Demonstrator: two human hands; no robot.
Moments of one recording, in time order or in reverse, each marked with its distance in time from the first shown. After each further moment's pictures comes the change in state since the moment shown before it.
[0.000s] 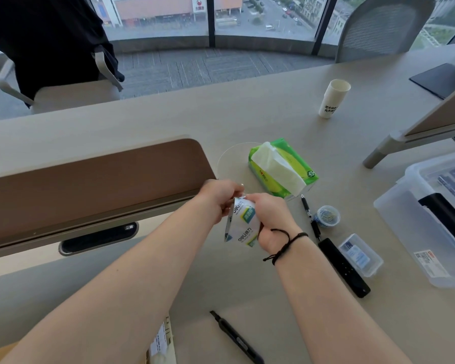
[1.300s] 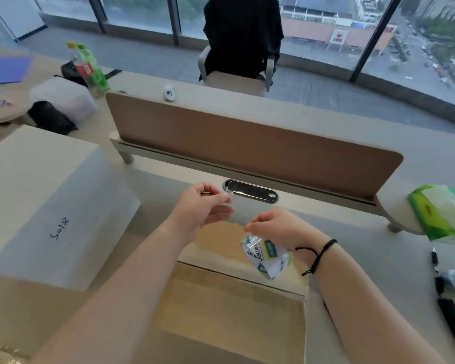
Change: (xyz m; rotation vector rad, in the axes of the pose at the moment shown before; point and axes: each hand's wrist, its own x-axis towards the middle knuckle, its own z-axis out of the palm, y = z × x) left_hand -0.219 -0.179 -0.337 -0.556 0.275 0.370; right_hand -0.197 0.133 0.193 -1.339 -0.644 -0.327
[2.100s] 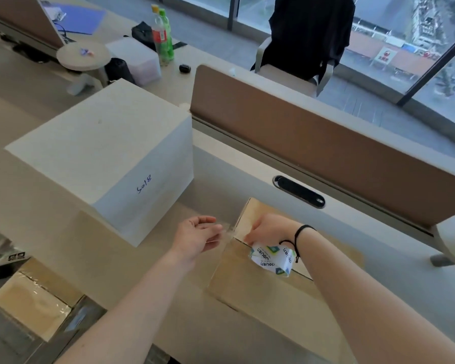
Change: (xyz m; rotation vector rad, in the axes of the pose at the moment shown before) left_hand -0.057 -0.092 -0.162 -0.186 0.309 -0.104; right_hand 0.036 -0.088 0.136 -0.687 -0.279 0.035
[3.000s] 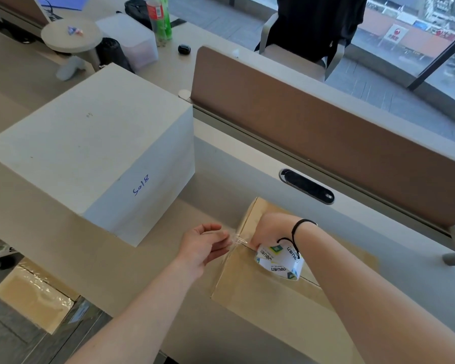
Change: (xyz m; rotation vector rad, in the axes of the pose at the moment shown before) left_hand 0.030 -0.023 -0.001 -0.185 0.008 -0.211; right_hand 0.025 -0.025 -0.011 -0.413 -0.154 0.052
